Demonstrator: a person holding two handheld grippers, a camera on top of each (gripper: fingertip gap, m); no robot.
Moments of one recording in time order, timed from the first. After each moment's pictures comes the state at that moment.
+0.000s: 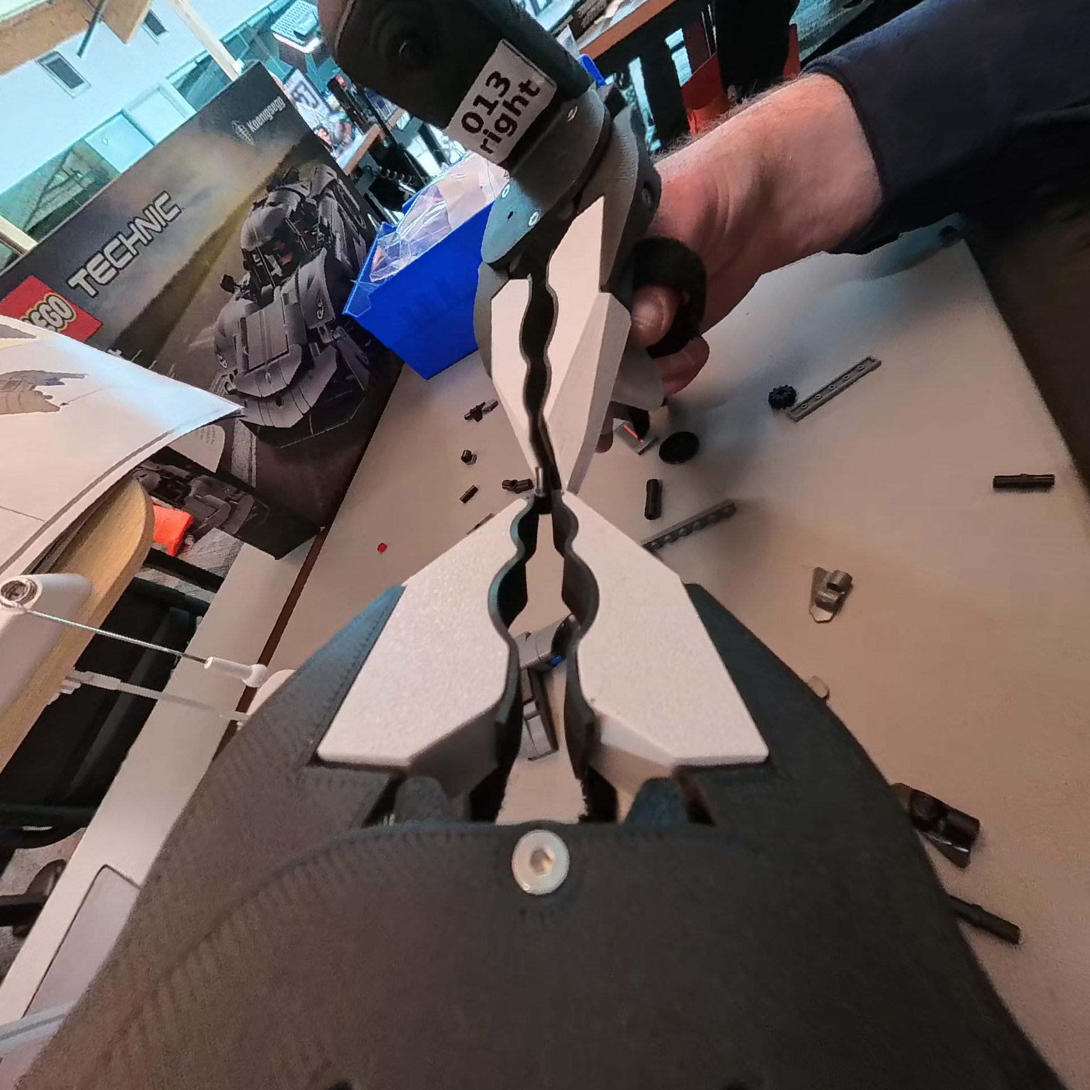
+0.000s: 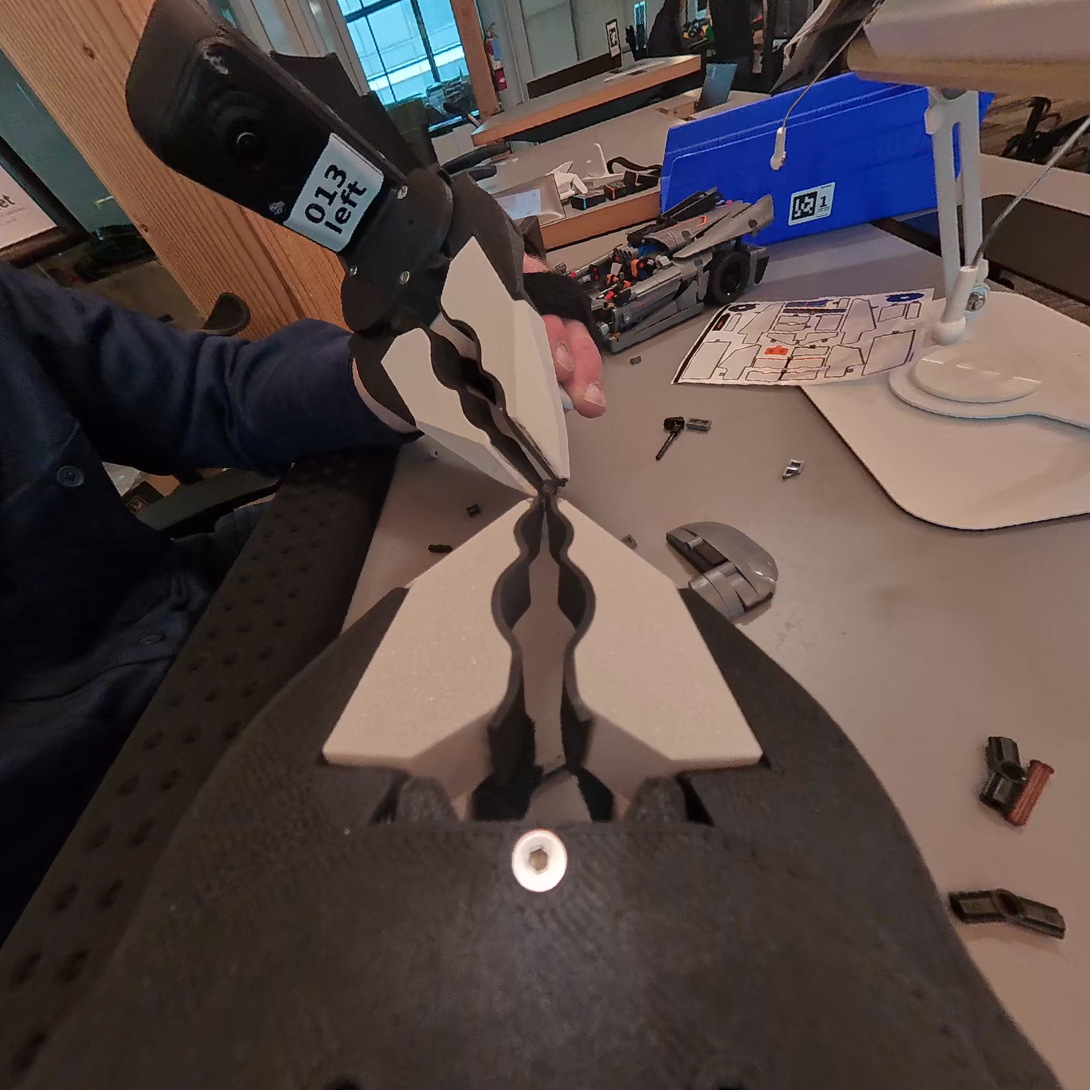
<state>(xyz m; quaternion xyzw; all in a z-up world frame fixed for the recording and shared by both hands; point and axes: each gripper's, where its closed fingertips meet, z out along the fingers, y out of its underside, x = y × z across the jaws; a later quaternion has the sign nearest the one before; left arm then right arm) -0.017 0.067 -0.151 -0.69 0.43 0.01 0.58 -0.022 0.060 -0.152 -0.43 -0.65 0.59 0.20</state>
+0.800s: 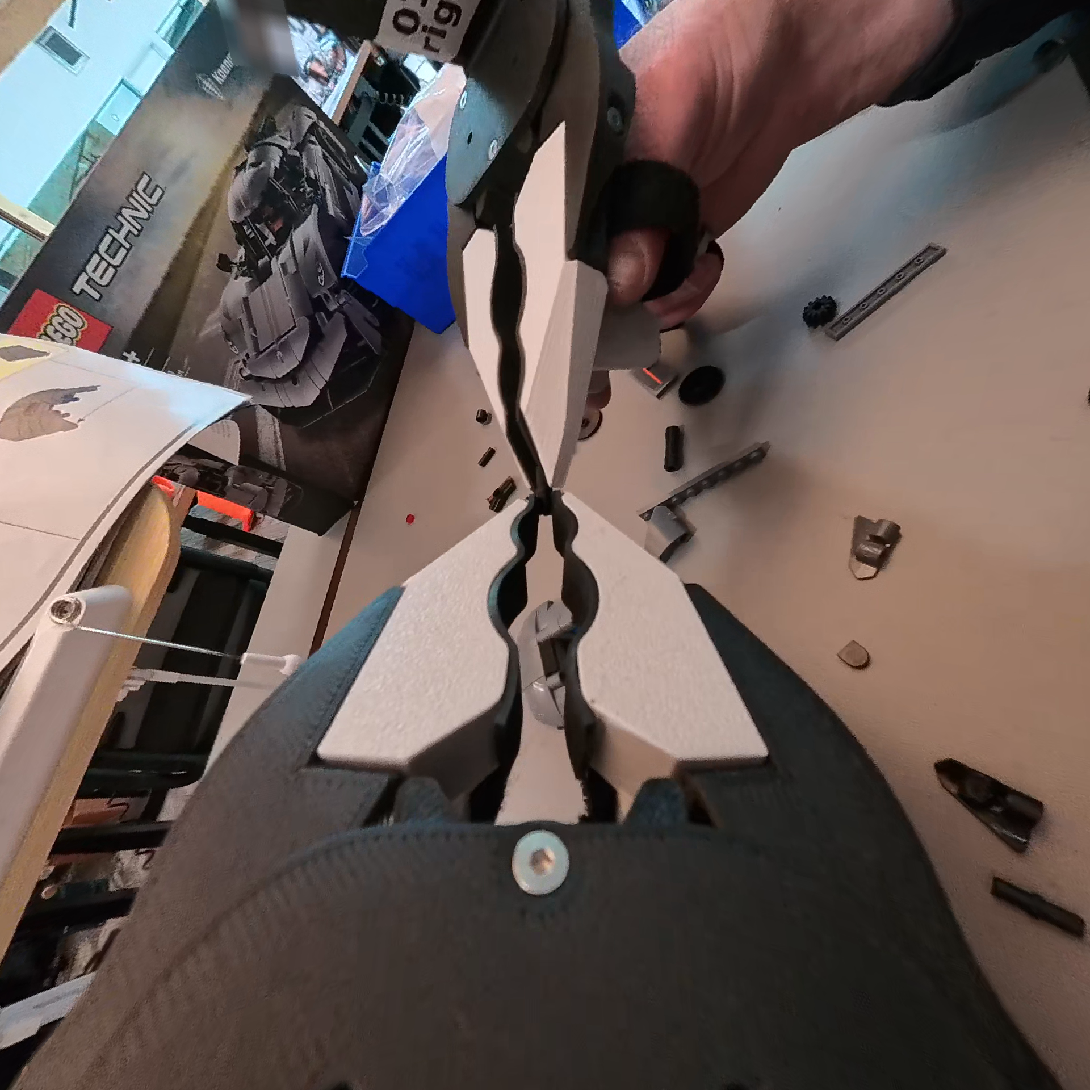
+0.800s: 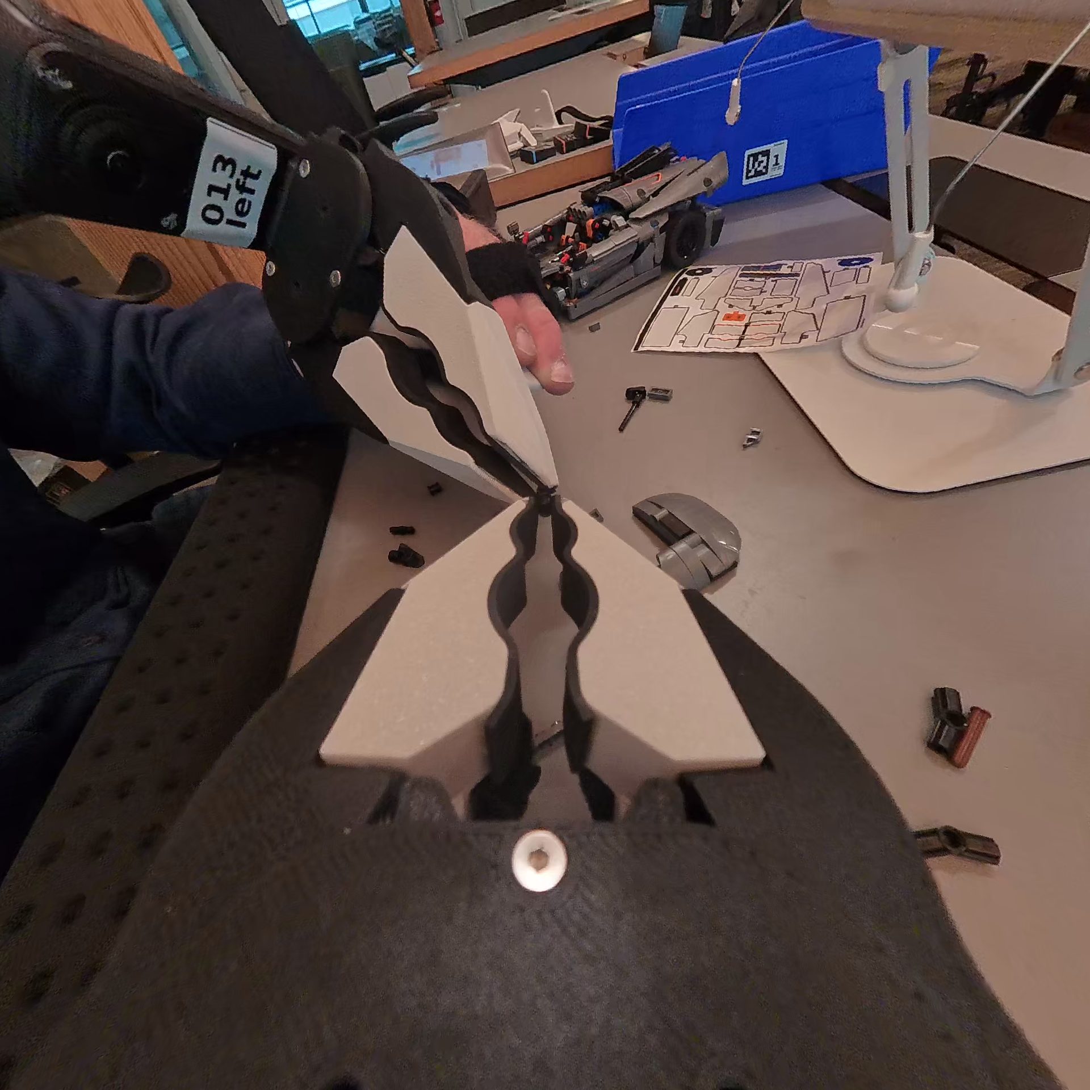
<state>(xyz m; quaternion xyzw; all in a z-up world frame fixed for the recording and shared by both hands) -0.020 0.072 -0.165 -0.69 0.47 0.09 0.54 -0.025 0.067 -0.163 -0.46 -0.66 0.55 0.22</state>
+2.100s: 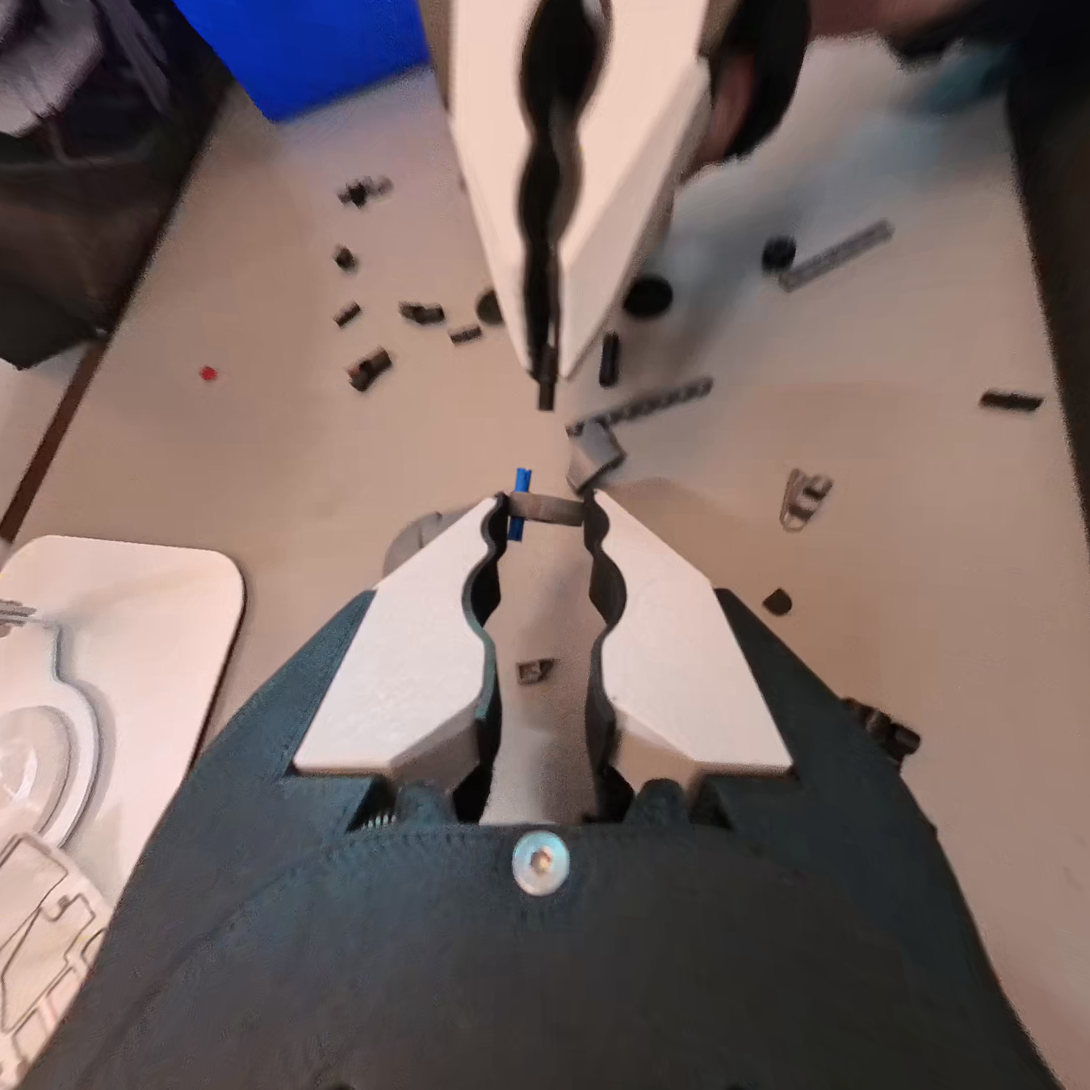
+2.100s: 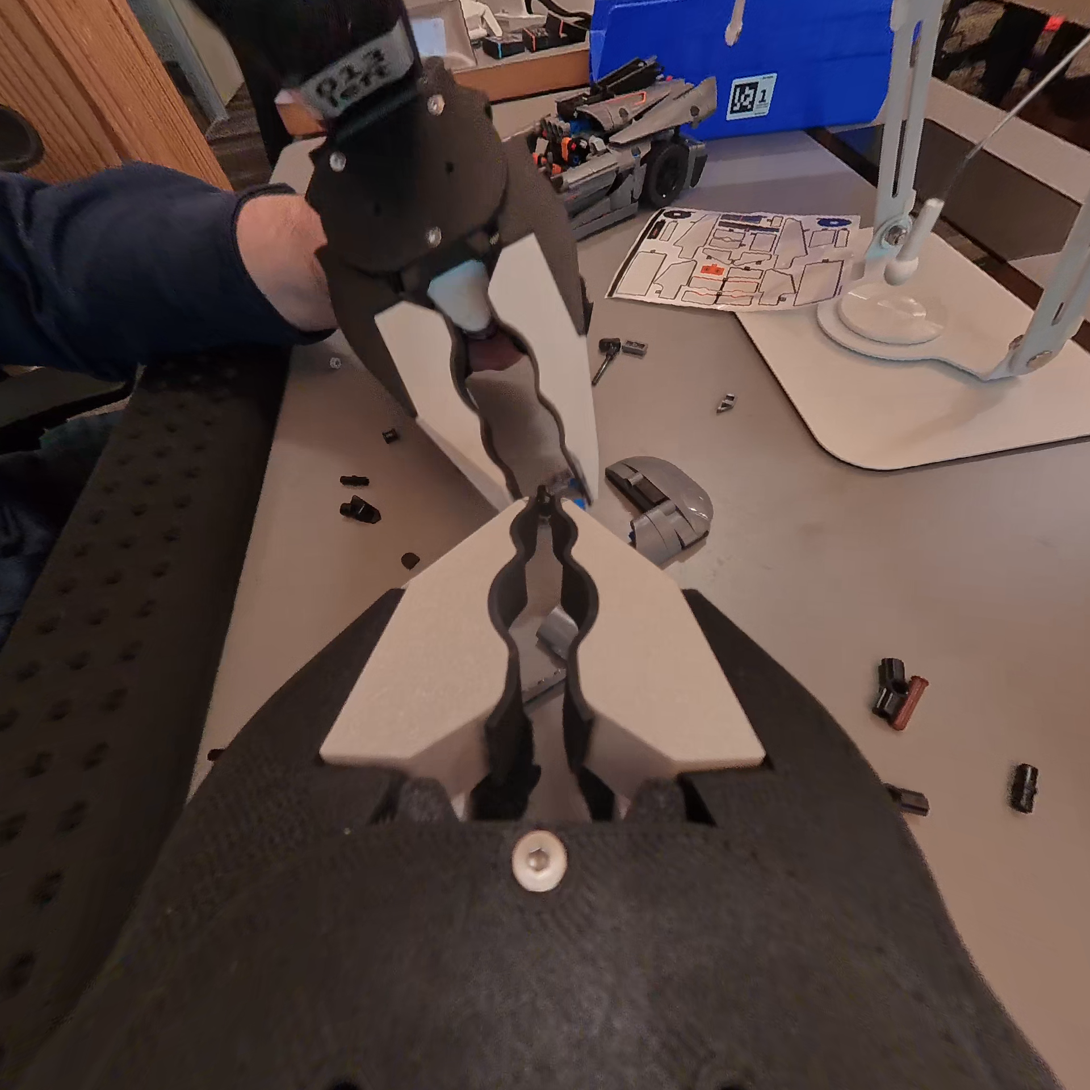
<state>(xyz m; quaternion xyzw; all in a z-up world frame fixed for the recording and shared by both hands) -0.036 0.069 -0.218 -0.80 0.40 -0.08 0.44 -0.025 0.070 -0.178 -0.46 -0.70 0.48 0.25</state>
